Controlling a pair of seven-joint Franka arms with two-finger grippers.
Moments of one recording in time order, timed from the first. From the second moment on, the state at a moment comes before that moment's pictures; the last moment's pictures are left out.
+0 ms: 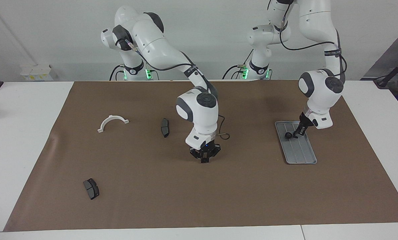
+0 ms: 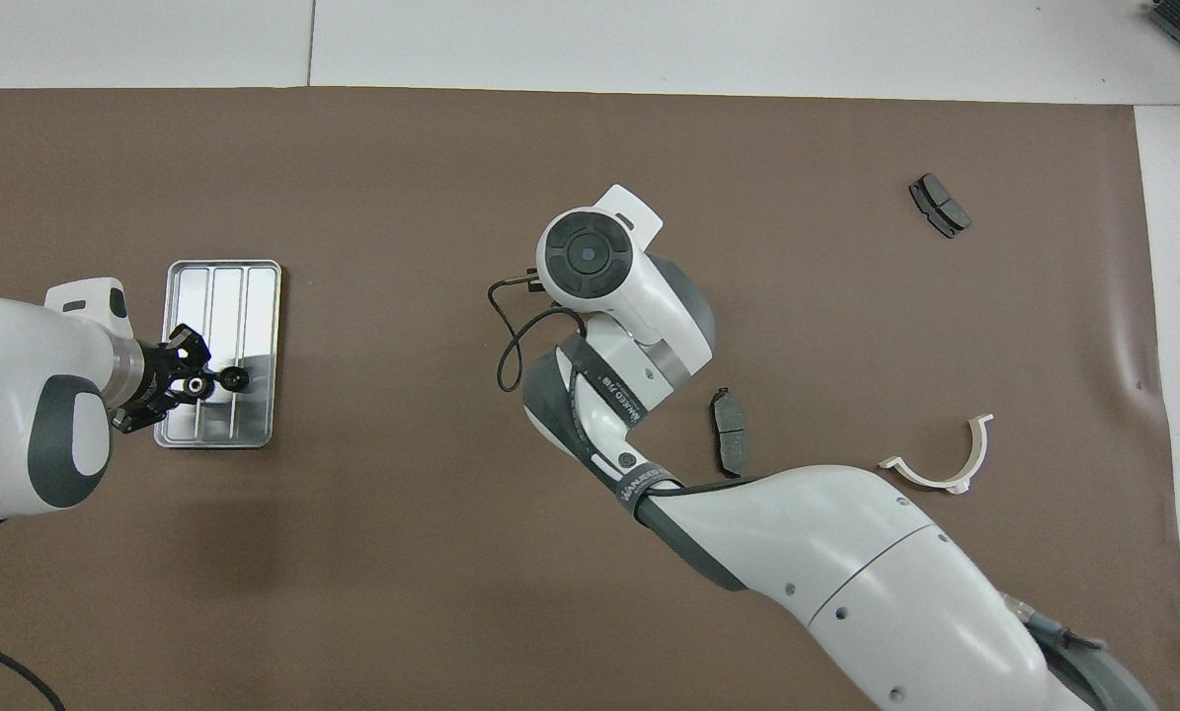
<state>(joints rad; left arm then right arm) 0.09 0.16 -0.02 -2.24 0.00 2.43 -0.83 0.45 0.77 0.09 -1.30 -0.23 2.22 0.55</state>
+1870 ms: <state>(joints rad) -0.53 0.38 -0.06 -1.98 -0.02 2.59 -0.99 -0.01 0.65 0.10 -1.42 -0.16 2.07 0.01</state>
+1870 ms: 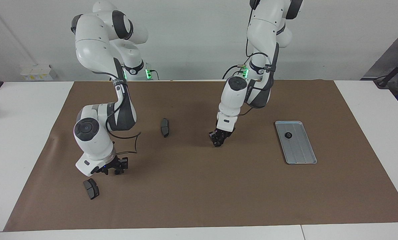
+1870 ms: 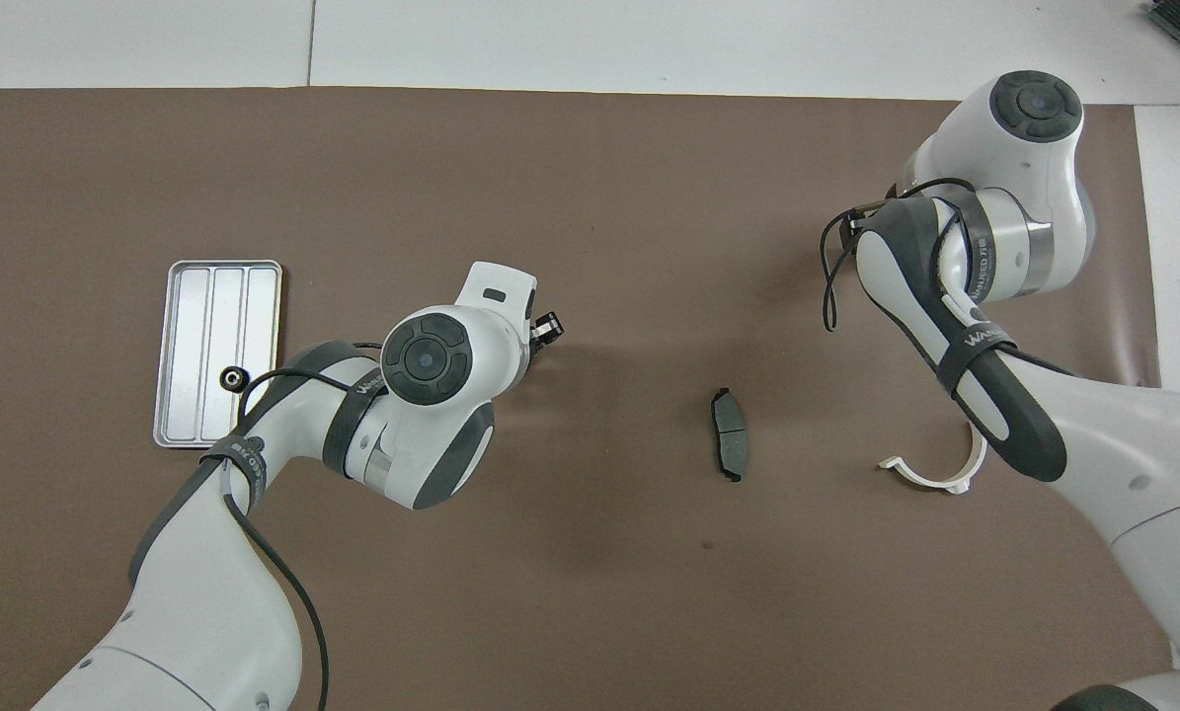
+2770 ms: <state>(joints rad) -0.27 0.13 -0.02 -1.90 0.00 2.17 -0.84 0.43 0.62 0.13 -1.41 -0.08 2.21 0.69</state>
